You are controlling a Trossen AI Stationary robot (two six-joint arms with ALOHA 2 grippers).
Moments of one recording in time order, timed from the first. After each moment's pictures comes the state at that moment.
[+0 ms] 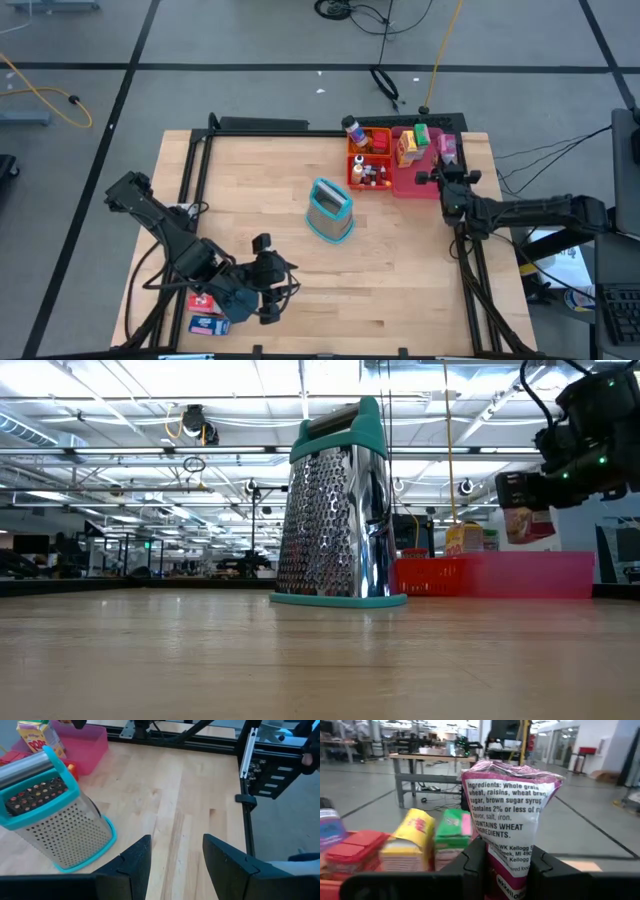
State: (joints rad) left arm -0.67 1.62 1.61 -0.79 -0.62 -0.61; right arm -0.18 0.63 0.03 0.45 1.39 0.10
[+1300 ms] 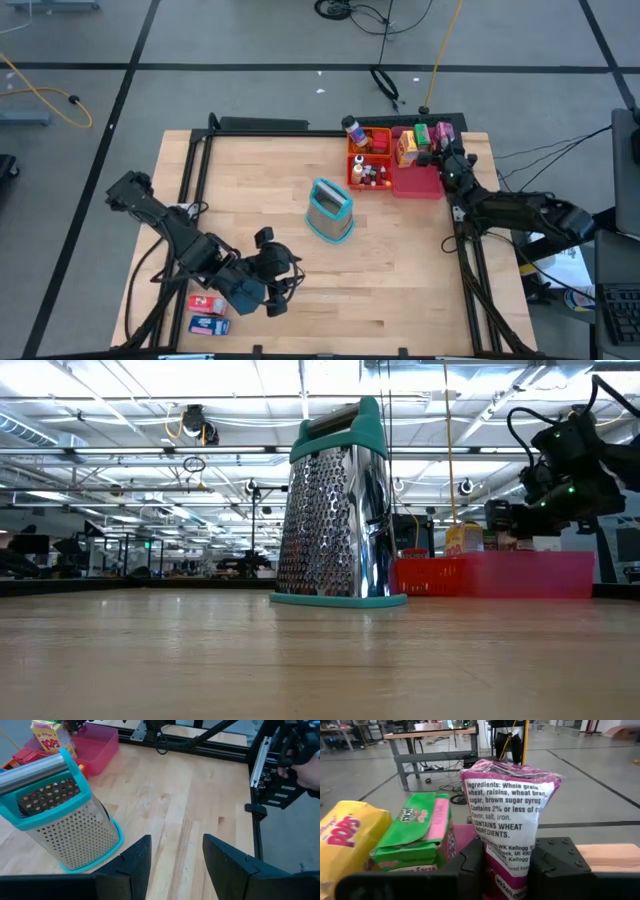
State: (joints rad) left arm -0.63 1.62 1.61 -0.78 -0.63 -0.62; right arm -0.86 1.03 0.02 0.81 0.68 0.19
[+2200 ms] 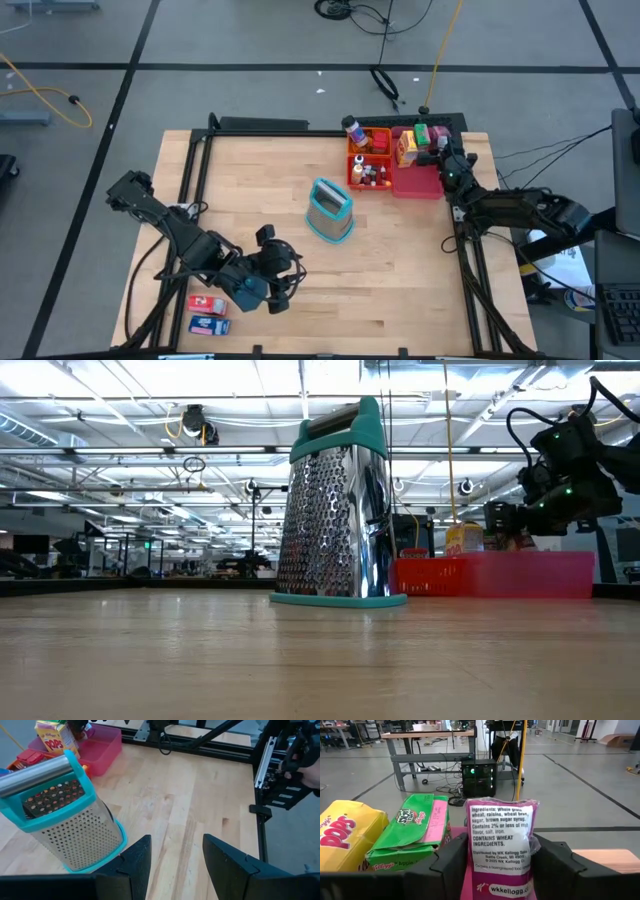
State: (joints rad) left arm -0.61 1.62 1.61 -0.78 -0.63 -0.61; right arm -0.86 1.09 0.02 0.89 0.69 0.15
